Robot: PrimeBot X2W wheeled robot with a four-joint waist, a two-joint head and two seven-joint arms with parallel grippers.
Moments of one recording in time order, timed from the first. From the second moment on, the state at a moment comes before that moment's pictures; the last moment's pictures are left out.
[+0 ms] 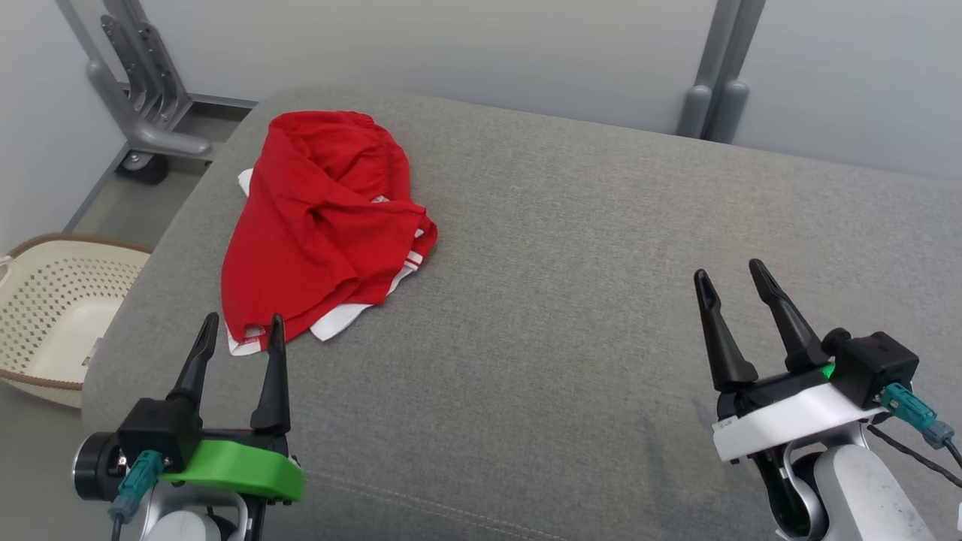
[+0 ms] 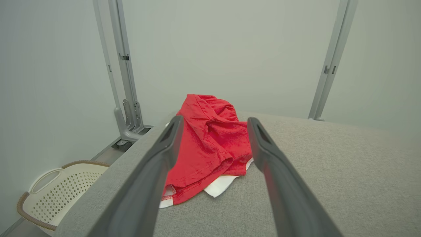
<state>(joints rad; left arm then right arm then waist) -0.03 0.05 -0.10 0.09 -0.22 -0.02 -0.25 -0.01 -0.08 0.17 0.04 0.24 0.11 -0.25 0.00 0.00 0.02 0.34</state>
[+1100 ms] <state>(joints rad) -0.02 0.05 -0.05 0.09 -0.25 -0.02 -0.25 -0.01 -0.07 0.23 0.08 0.24 0.12 -0.25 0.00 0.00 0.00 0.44</state>
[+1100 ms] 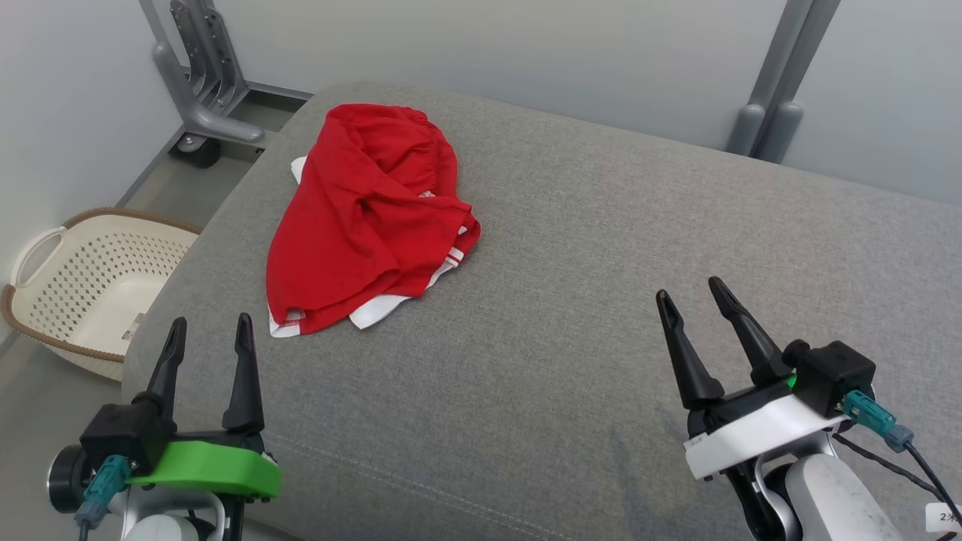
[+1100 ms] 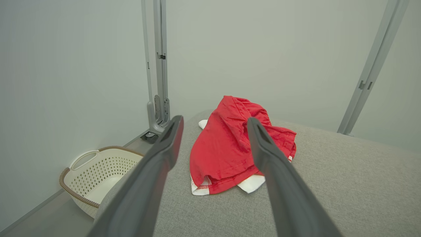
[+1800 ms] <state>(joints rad) -0.32 0.12 0.03 0.20 -0.34 -0.06 -0.13 -0.11 -0.09 0.23 0.04 0.23 0.12 -0.25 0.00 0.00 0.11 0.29</state>
